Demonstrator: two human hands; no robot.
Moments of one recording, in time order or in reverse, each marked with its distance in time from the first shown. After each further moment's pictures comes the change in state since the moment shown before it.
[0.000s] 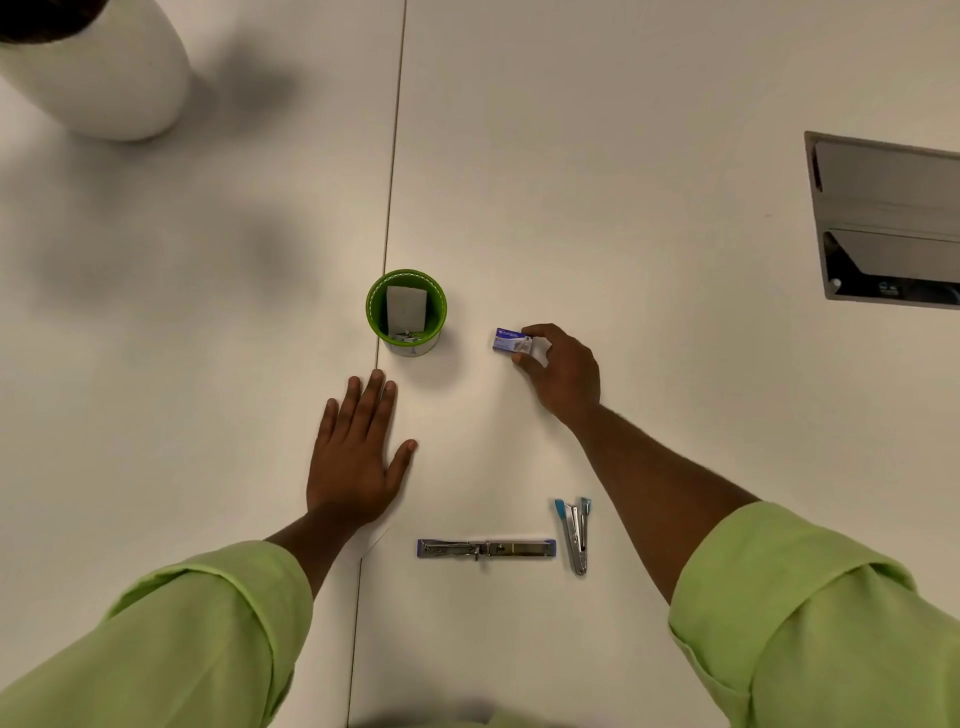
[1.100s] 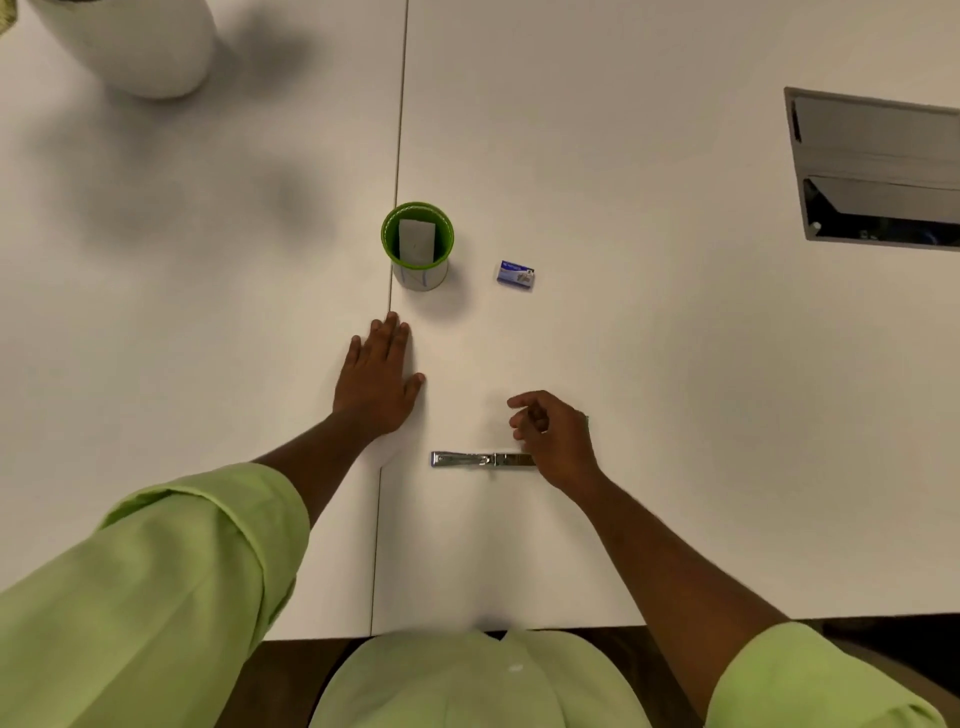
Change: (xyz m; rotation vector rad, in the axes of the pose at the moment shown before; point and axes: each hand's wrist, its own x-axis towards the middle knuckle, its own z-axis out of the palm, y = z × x) left_hand -0.010 0.015 -0.034 -0.009 -0.184 -0.013; right_hand -0.195 0.006 0.007 0.459 -0.172 0.224
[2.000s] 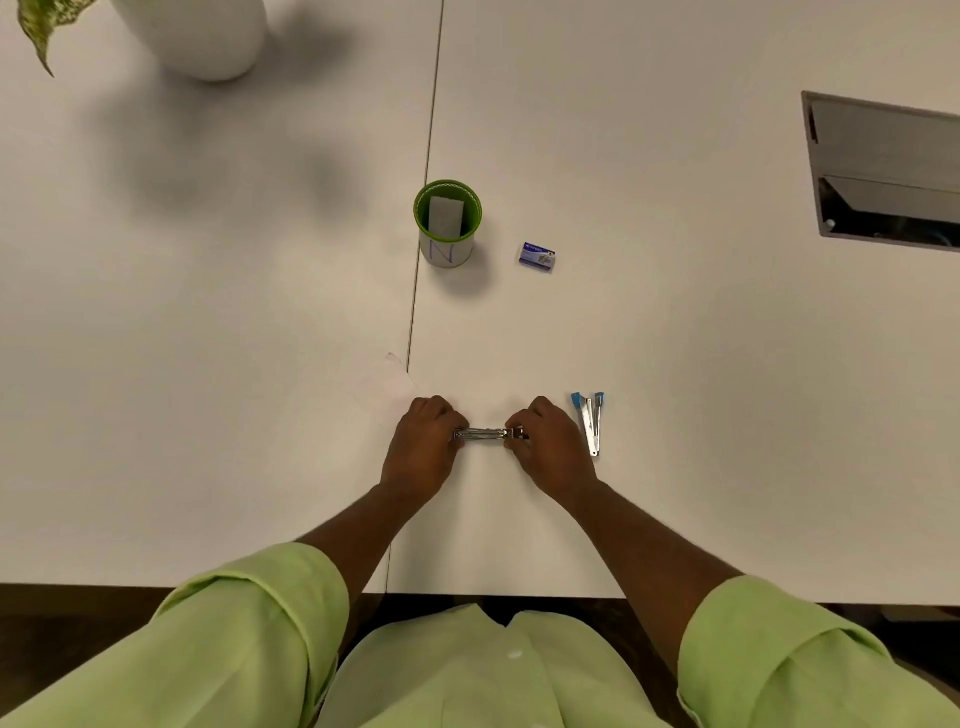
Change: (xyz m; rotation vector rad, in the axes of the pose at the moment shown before) left_hand -0.114 0.055 0.033 -0.349 0.174 0.101; right_hand -0.042 0.008 0.022 -0.720 -0.123 -0.285
